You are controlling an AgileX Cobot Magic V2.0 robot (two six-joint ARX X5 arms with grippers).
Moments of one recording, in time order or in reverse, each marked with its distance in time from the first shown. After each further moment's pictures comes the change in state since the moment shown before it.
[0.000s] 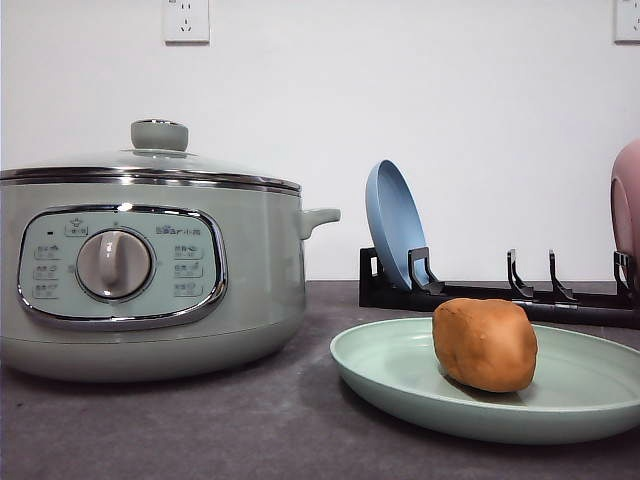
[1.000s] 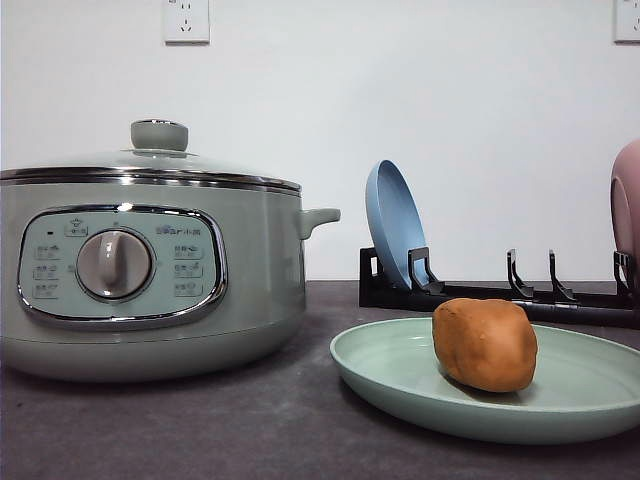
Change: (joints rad) left_arx 0.000 0.000 0.000 0.000 0.000 0.000; right_arx 0.000 0.000 0.000 0.000 0.000 0.000
